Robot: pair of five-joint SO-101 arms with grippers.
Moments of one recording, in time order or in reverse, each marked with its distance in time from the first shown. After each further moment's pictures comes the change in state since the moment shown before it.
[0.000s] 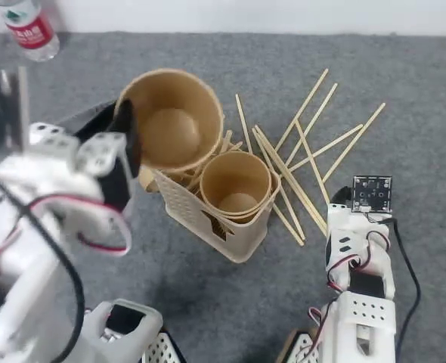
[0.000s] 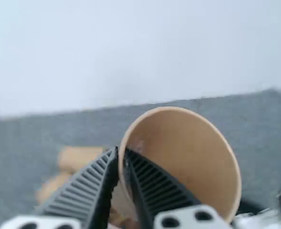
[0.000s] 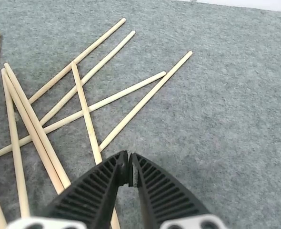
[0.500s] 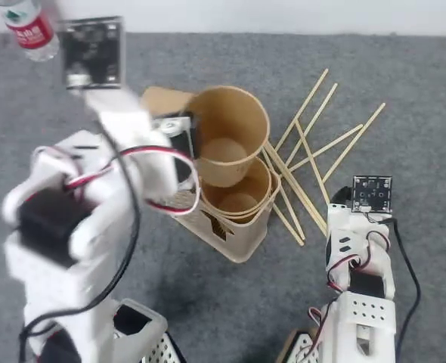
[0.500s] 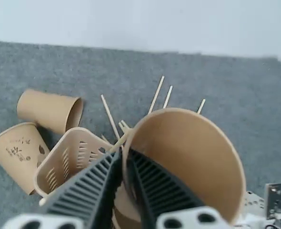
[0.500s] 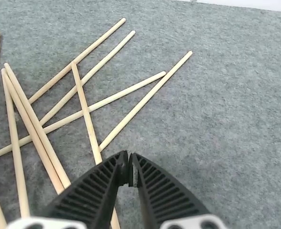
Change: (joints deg) left arm 9.7 4.3 16.1 -4.3 14.0; right arm 0.0 0.0 0.0 0.0 0.0
